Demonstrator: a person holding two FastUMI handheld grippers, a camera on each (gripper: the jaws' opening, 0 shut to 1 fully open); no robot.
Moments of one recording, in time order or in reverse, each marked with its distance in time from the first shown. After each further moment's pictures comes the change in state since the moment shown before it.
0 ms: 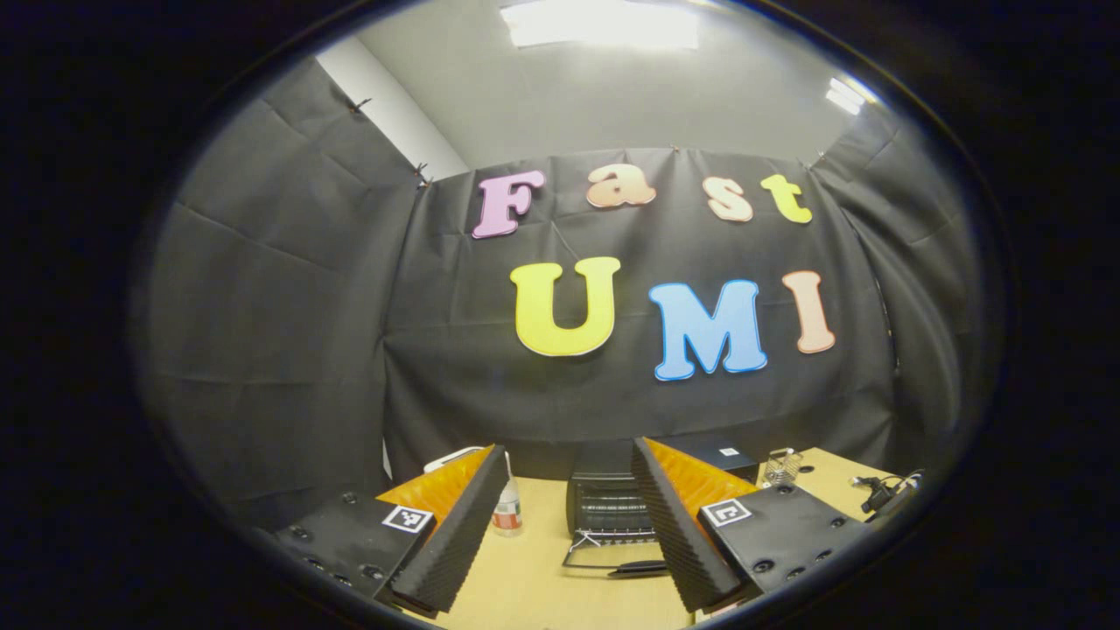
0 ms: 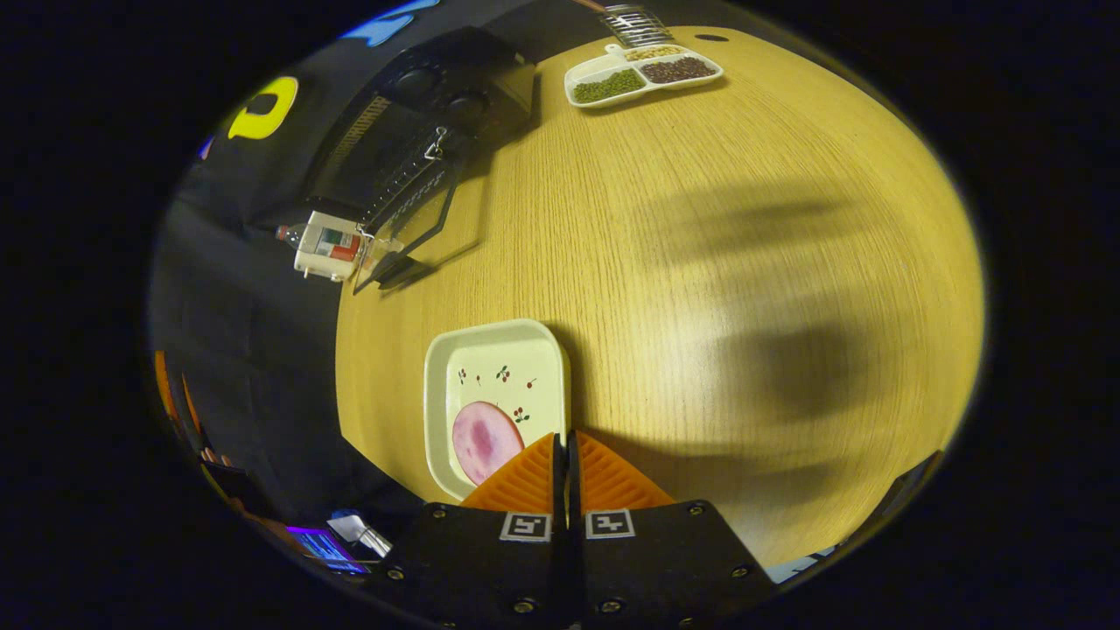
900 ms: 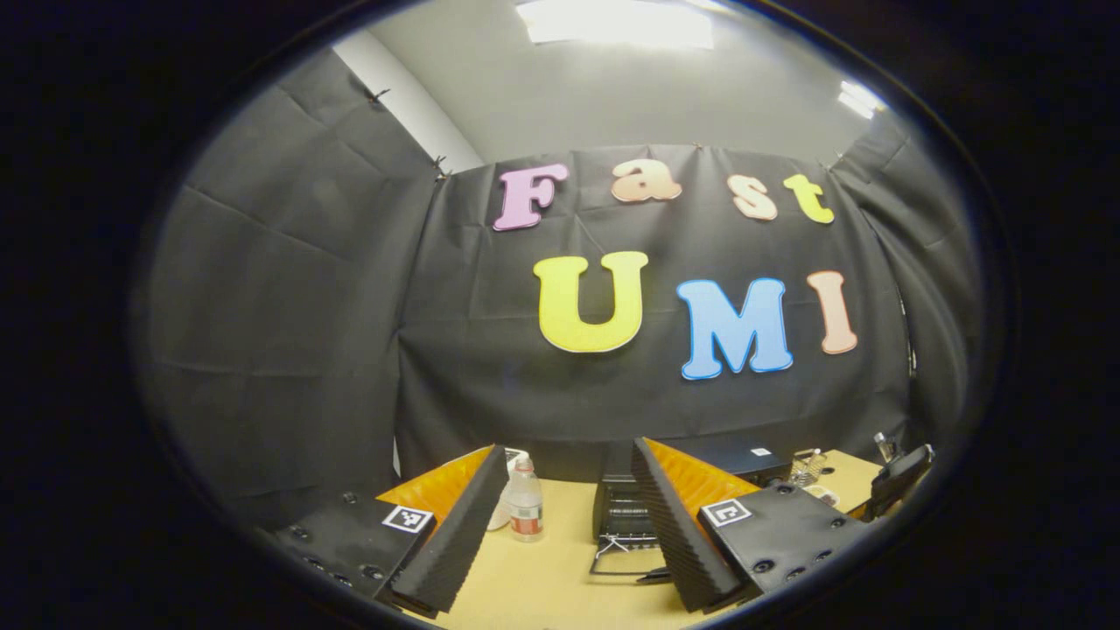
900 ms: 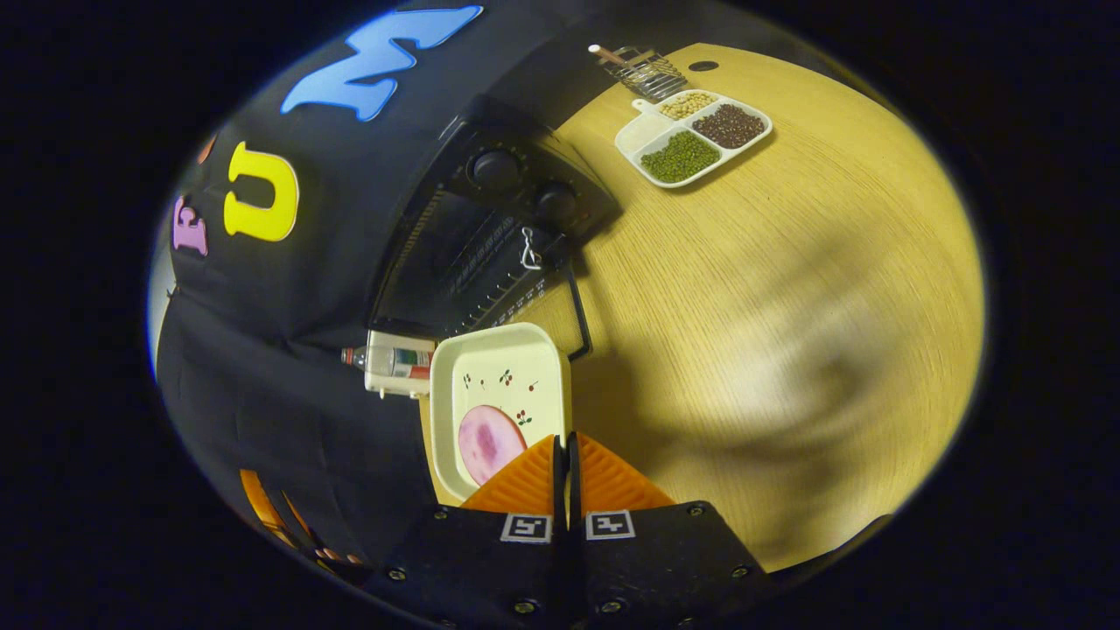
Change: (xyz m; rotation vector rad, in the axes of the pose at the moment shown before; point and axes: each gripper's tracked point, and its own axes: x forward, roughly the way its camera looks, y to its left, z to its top) left arm 0.038 0.053 -0.022 -0.020 0.008 0.040; right arm 0.019 0.069 0.087 0.274 -0.303 0.159
